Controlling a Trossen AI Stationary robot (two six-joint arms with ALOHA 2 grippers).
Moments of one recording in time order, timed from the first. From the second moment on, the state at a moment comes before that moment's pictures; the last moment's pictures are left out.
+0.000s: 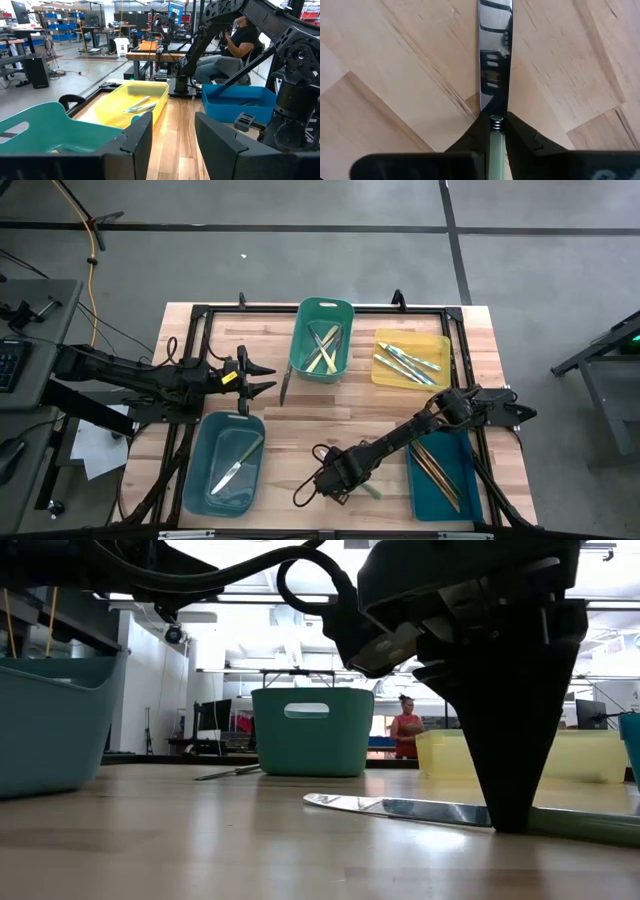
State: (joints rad) left arm -0.09 0.75 0.28 0.46 -0.22 -0.02; right arm 0.50 2.30 1.78 -1.05 -0.06 1.10
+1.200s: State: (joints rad) left arm -0.09 0.75 0.28 0.46 -0.22 -0.02; right arm 0.49 2.23 1.78 -1.11 0.04 1.00
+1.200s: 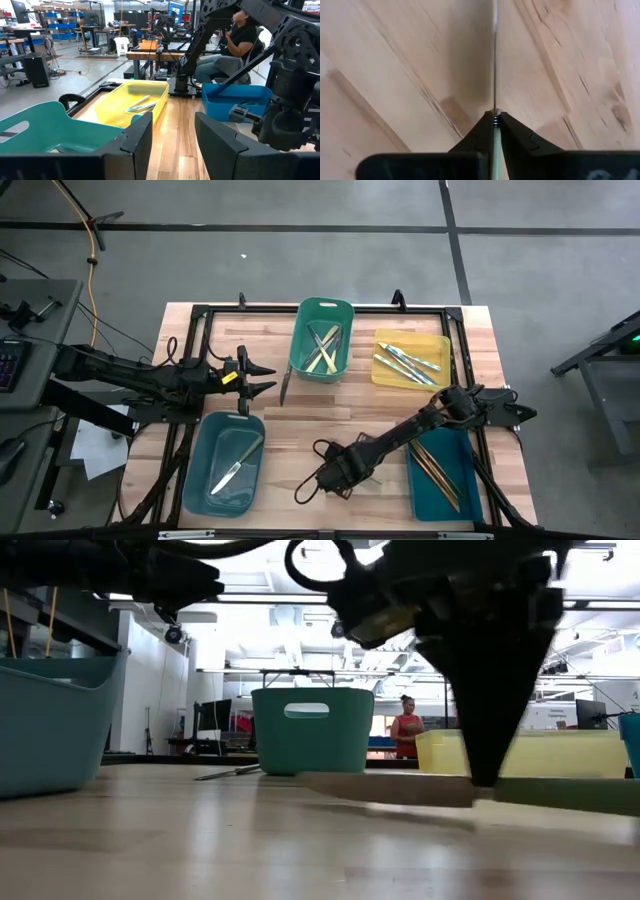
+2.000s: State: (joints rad) left arm -0.09 0.75 0.28 0.46 -0.22 -0.02; right arm 0.49 2.19 1.76 -1.20 0.09 0.93
